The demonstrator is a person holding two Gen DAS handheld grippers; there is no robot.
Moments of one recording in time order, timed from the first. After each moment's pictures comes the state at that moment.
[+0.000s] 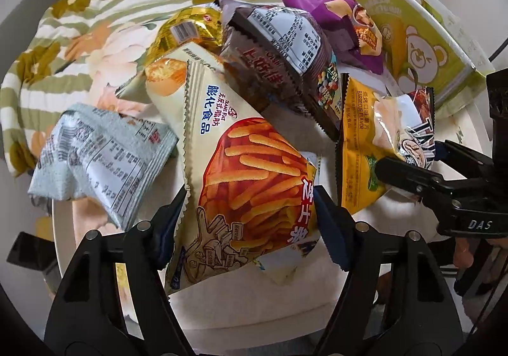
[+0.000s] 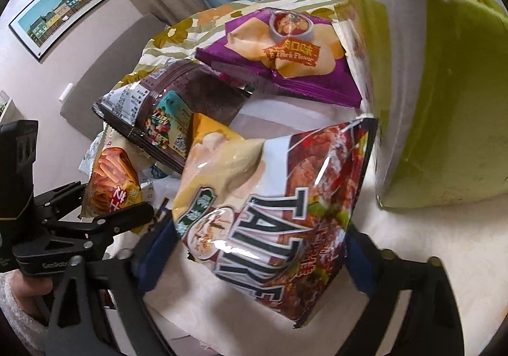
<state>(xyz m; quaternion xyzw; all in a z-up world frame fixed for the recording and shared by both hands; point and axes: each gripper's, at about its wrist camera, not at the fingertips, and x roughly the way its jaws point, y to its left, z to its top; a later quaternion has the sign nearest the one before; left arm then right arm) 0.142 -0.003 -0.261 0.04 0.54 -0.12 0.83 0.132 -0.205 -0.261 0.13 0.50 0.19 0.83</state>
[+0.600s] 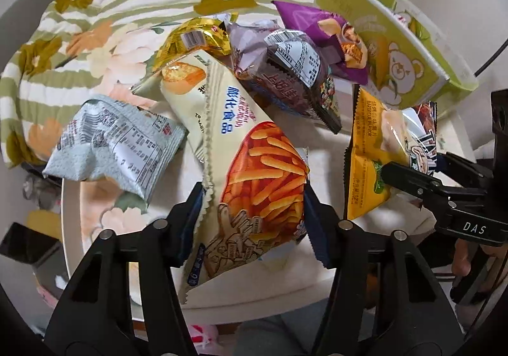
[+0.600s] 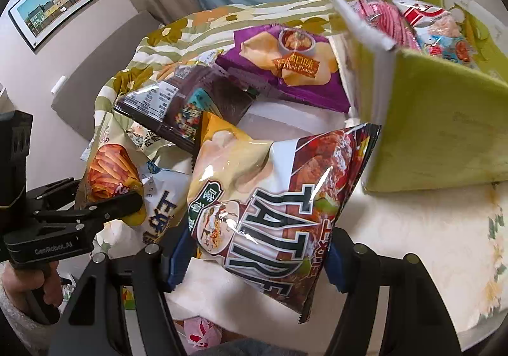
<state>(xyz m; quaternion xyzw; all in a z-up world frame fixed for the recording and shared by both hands) 0.121 0.012 -0.236 0.00 0.53 -0.13 0.84 0.112 -0.194 -0.233 0.11 0.50 0.16 0.85</state>
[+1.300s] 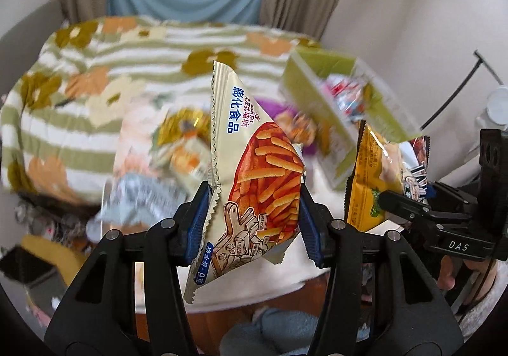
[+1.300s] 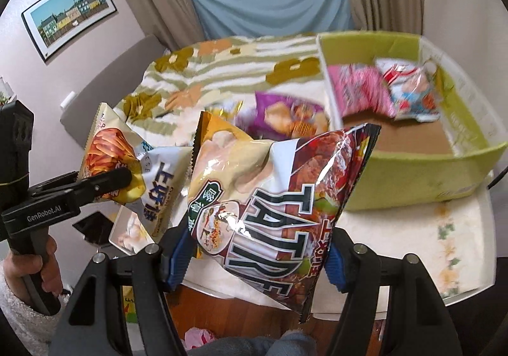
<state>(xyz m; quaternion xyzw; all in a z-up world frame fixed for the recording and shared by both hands) 0.102 0.020 -0.105 -0.03 0.43 -0.19 0.88 0.074 -0.209 -0.138 0.10 0.43 0.13 0.89</state>
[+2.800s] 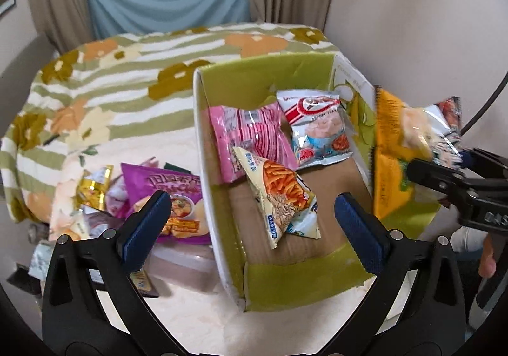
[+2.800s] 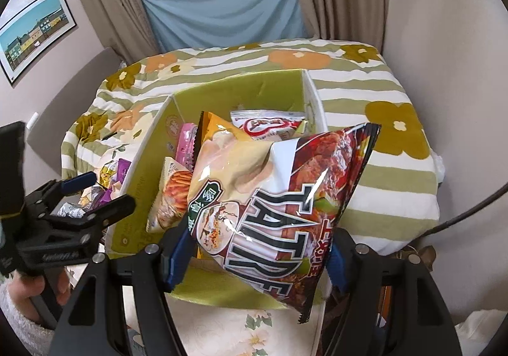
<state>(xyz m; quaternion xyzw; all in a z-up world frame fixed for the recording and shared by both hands) 0.214 -0.248 -0.123 0.04 0.44 -0.12 0.89 0.192 -0.435 -0.124 0.07 0.46 0.10 0.88</state>
